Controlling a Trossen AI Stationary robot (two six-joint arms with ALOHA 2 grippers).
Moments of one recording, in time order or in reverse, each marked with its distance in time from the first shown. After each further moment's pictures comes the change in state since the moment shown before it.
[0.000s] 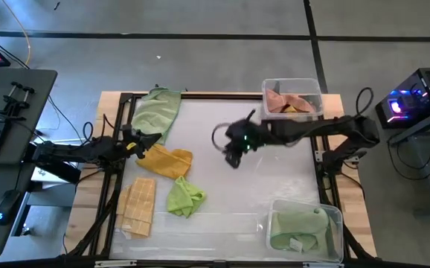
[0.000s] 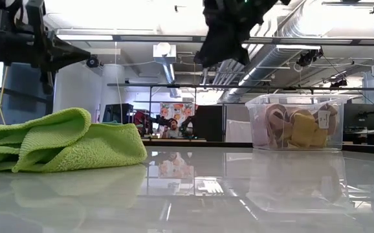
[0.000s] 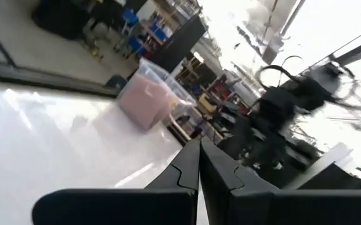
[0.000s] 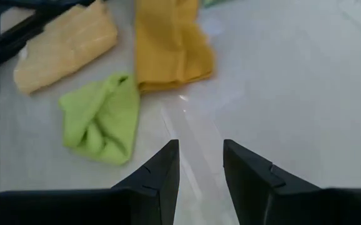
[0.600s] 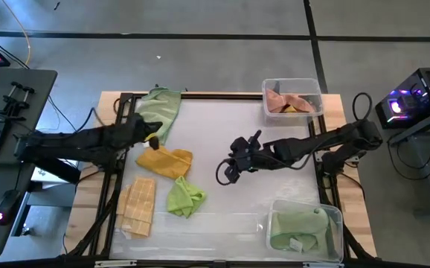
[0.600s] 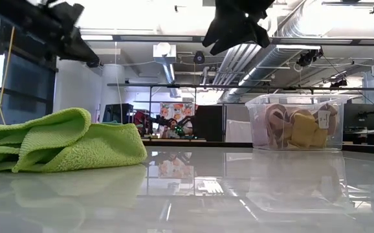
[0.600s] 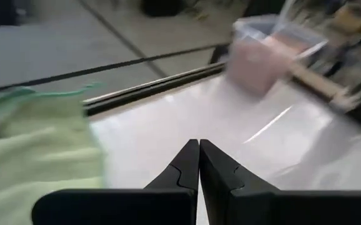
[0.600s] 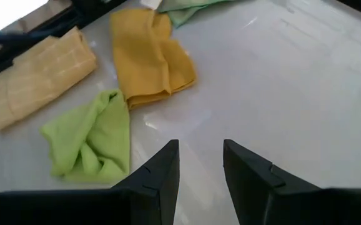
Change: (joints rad) left arm 0.127 0.533 0.478 -0.477 -0.131 0.212; right arm 0.217 -0.008 0.000 -0.033 0.390 0.270
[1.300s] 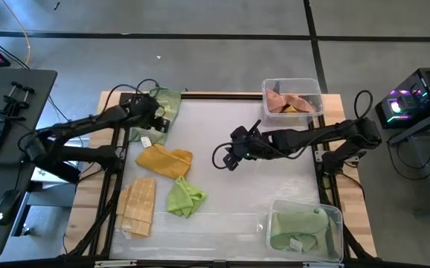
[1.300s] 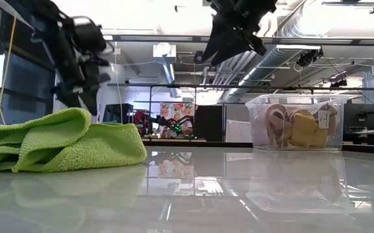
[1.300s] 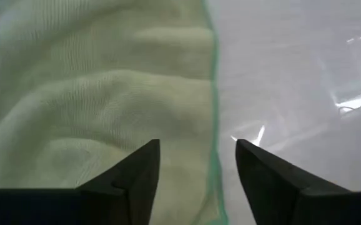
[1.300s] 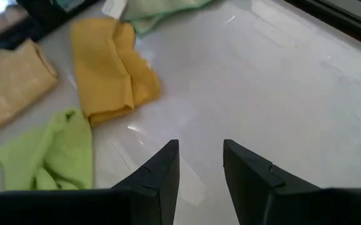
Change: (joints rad) left arm 0.624 0.533 0.148 -0.235 0.466 0.004; right arm -0.104 0.000 0.000 -0.032 -0.007 -0.046
